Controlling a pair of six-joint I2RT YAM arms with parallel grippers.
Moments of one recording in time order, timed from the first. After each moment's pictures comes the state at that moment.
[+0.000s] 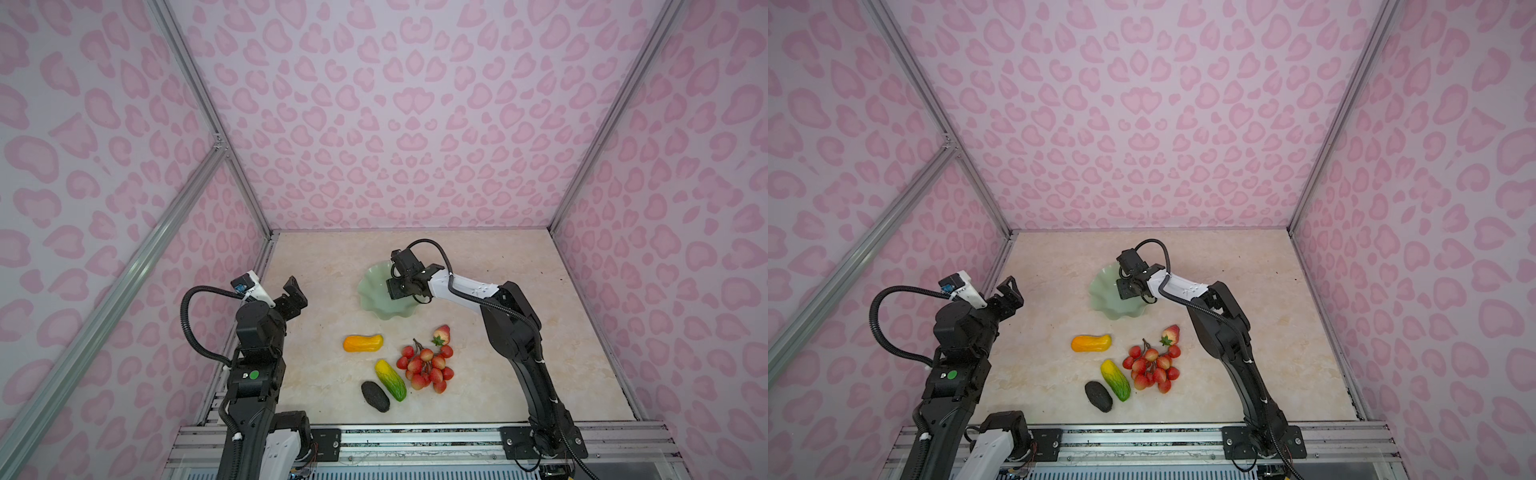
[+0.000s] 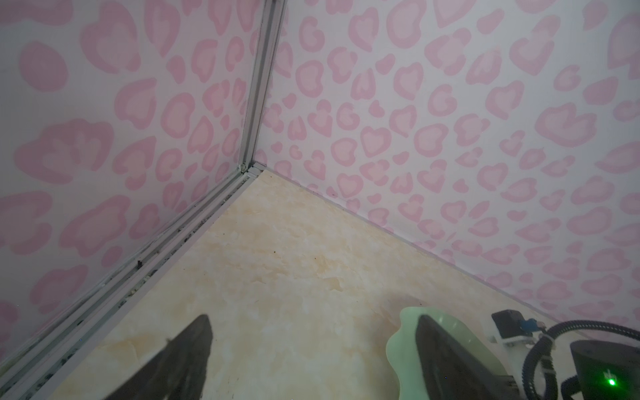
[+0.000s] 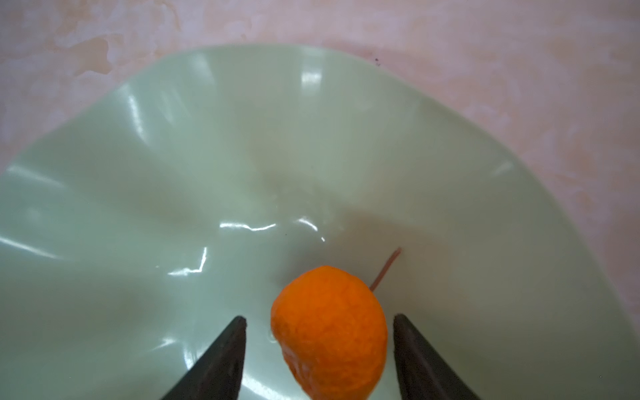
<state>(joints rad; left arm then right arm) 0.06 0.66 0.67 -0.27 -0.10 -0.41 0.69 2.26 1.77 -0.46 0.07 0.31</state>
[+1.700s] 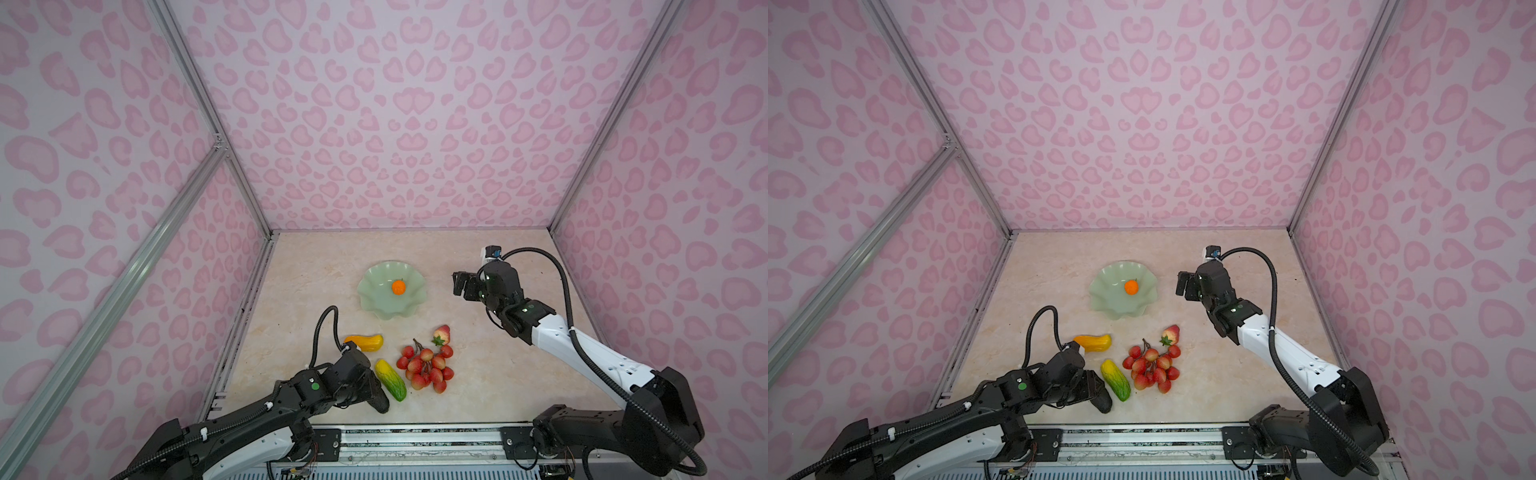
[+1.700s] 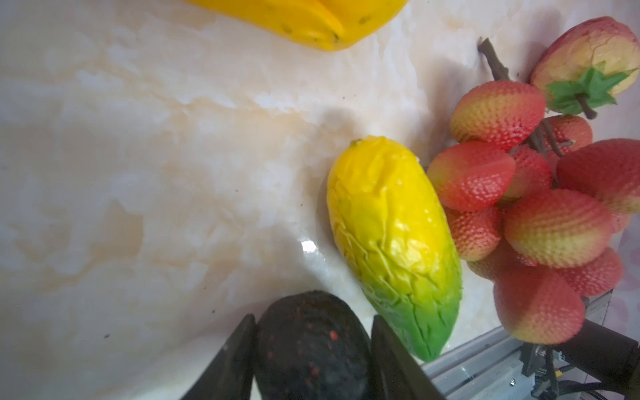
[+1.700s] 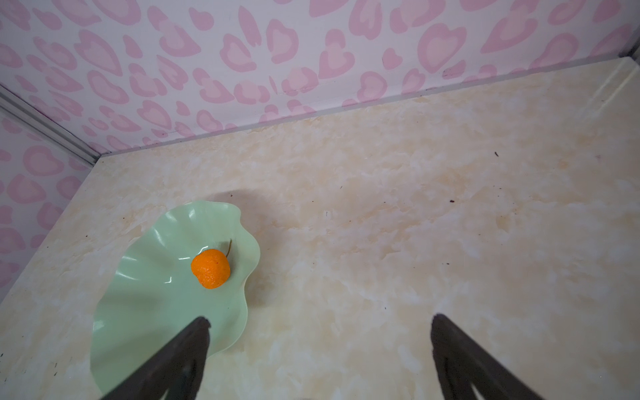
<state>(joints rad) -0.92 0.87 0.35 -0.50 0.03 -1.07 0.49 1.29 0.89 -0.13 0.24 0.45</state>
